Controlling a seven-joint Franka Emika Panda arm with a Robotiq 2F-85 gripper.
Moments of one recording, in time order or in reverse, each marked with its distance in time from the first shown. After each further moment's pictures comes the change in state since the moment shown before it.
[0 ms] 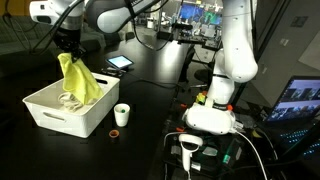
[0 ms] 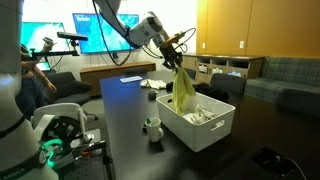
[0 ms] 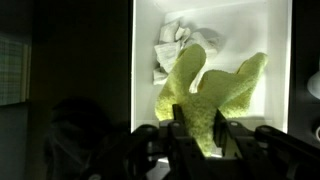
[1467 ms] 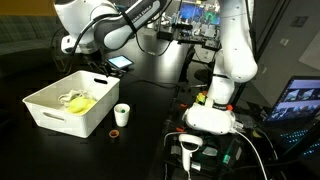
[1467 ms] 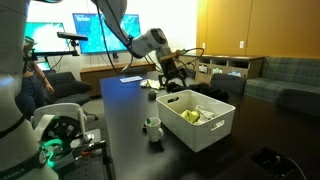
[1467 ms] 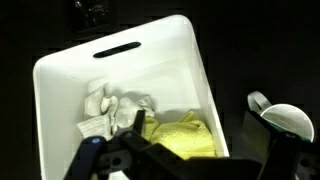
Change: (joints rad) arm -0.013 0.043 -0.033 -0.086 0.004 -0.242 0.166
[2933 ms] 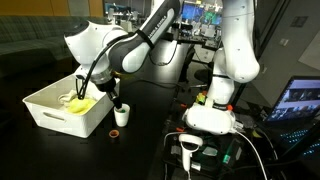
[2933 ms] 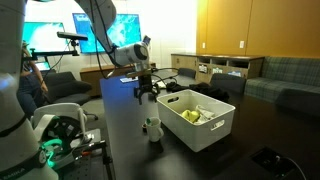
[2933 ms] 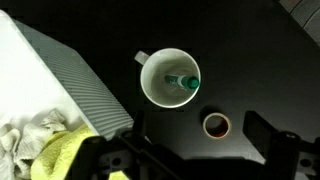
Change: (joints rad) arm 0.110 -0.023 0.058 -0.219 0.204 0.058 0.578
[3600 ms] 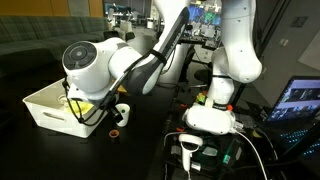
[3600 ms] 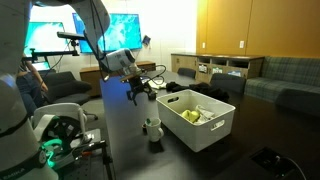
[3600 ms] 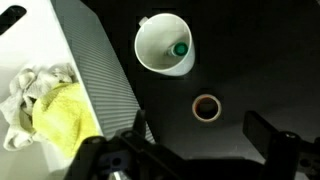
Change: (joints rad) arm 0.147 0.050 0.018 0.000 -0.230 0.012 0.121
